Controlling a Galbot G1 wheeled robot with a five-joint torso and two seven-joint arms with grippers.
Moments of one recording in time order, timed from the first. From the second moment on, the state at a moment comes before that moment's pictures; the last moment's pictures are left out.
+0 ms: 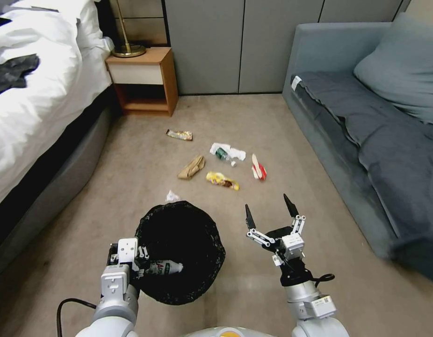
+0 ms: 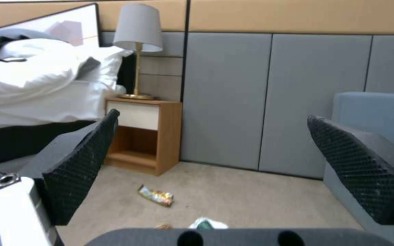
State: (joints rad) left arm 1.83 -1.50 -0.47 -2.42 0.02 0.58 -0.25; right arm -1.69 1.47 0.34 2.06 -0.08 0.48 -0.05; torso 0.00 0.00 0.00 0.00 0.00
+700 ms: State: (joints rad) left arm 1.82 -1.50 -0.47 -2.42 0.02 0.58 -0.26; right arm -1.69 1.47 0.34 2.06 -0.09 0.50 -0.06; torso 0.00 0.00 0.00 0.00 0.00
